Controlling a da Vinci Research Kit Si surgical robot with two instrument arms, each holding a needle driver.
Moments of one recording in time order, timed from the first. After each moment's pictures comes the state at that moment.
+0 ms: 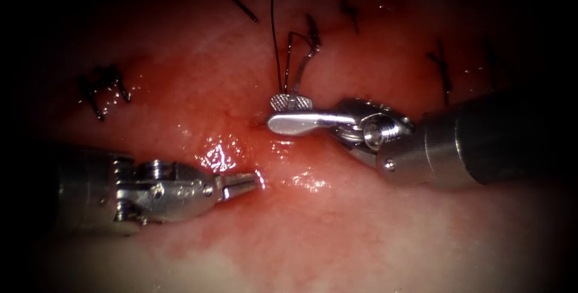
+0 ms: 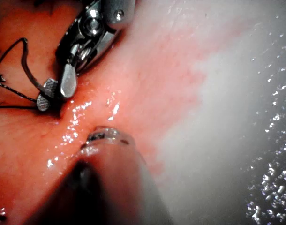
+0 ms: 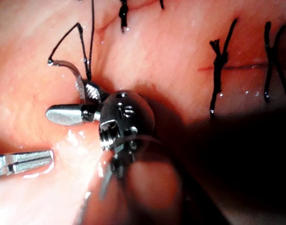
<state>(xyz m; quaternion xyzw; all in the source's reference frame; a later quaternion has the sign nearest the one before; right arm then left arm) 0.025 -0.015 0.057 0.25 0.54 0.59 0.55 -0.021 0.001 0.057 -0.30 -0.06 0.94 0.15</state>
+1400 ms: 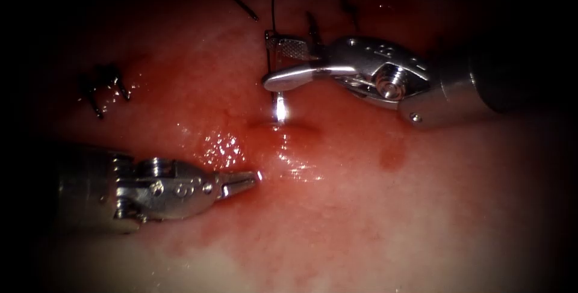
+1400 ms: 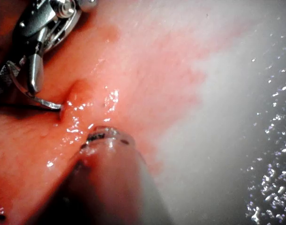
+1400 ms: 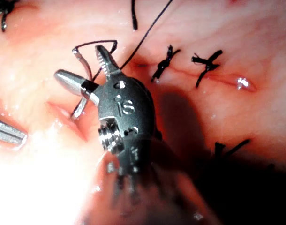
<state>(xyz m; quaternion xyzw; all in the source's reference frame) 0.027 -0.007 0.056 0.13 0.59 0.42 0.68 -0.021 0.001 0.057 -0.30 -0.06 0.94 0.15</state>
